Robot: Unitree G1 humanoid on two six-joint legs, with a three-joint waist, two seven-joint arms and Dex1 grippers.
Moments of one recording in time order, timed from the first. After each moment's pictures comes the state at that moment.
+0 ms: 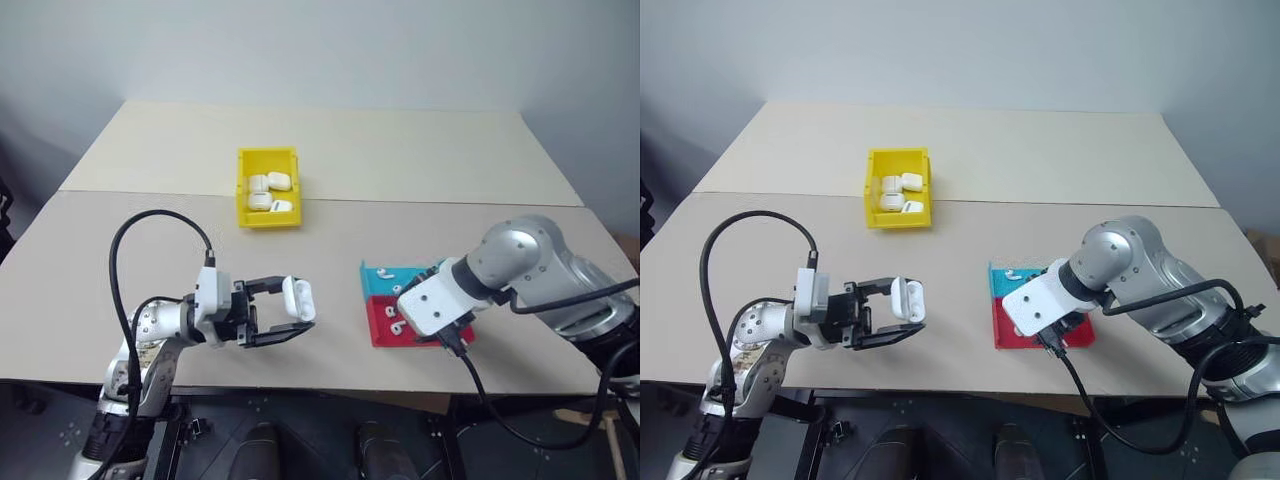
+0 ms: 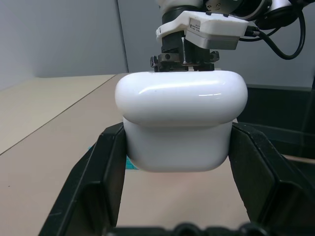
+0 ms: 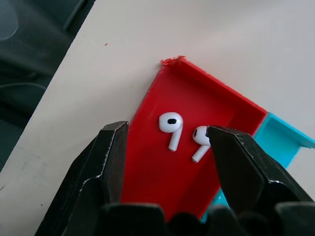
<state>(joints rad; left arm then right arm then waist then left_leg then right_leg) -0.17 0.52 0.02 -0.26 -0.51 0.07 -1.23 -0.76 -0.98 0.55 -0.30 -0.10 0.18 1.55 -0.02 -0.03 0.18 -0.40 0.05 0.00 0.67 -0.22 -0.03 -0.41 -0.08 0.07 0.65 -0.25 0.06</state>
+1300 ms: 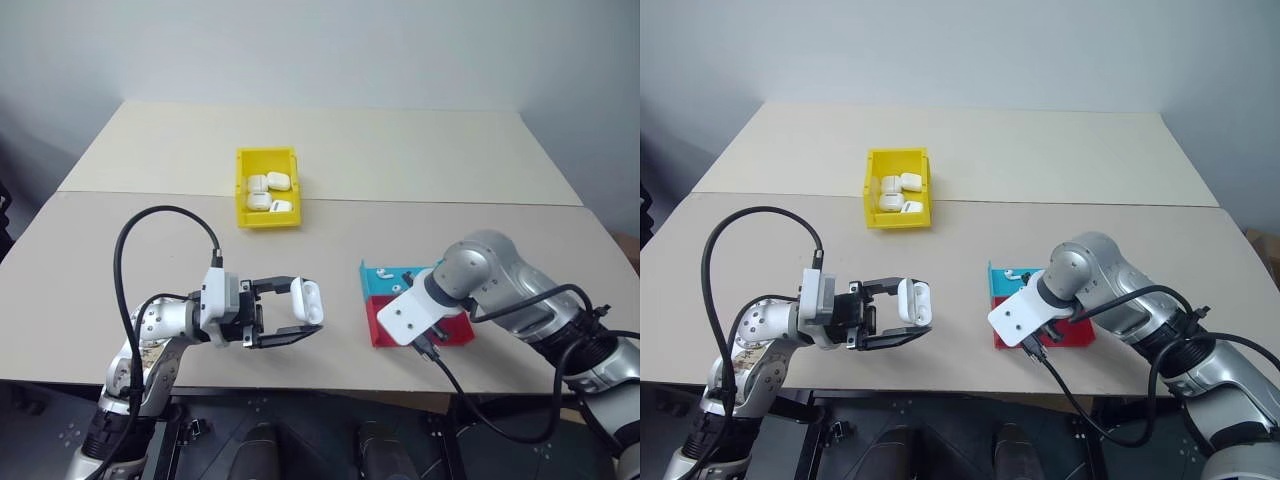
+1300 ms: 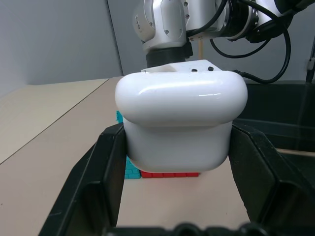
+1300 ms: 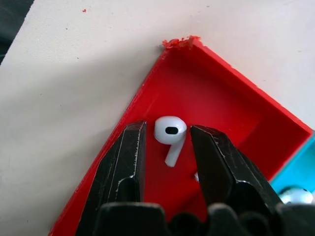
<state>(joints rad) -0.19 0.51 -0.02 -0.28 -0.51 0.06 -1.20 -0.76 -0.85 0.61 -0.17 -0.31 0.09 1.55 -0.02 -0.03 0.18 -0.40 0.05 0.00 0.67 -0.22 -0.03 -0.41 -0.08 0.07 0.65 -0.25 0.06</state>
